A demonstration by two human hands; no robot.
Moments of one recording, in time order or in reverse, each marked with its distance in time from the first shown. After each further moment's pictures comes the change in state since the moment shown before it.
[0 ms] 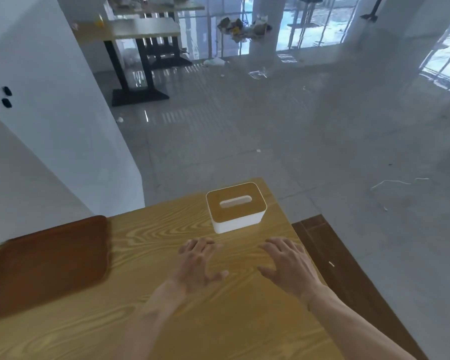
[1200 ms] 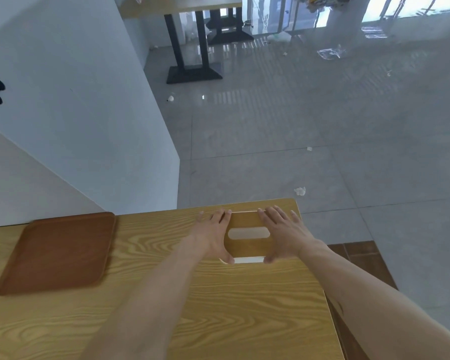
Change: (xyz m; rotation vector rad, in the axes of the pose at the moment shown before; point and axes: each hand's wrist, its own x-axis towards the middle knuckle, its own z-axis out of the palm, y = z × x) left_hand 0.190 -0.032 -0.008 0.254 -0.419 -0.378; right_hand 0.239 0.081 0.015 -0.141 -0.427 -0.281
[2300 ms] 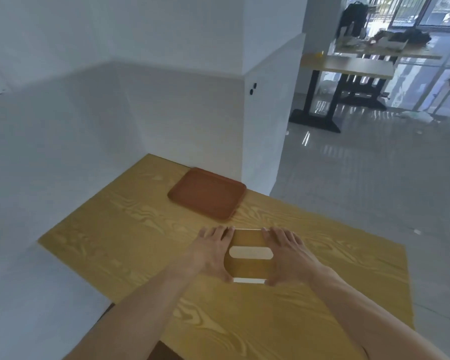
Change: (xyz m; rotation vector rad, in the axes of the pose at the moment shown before) left_hand -0.352 -0.110 0.120 -0.168 0.216 -0.387; right_hand -0.101 -0.297 0.009 -0.179 0.134 -0.566
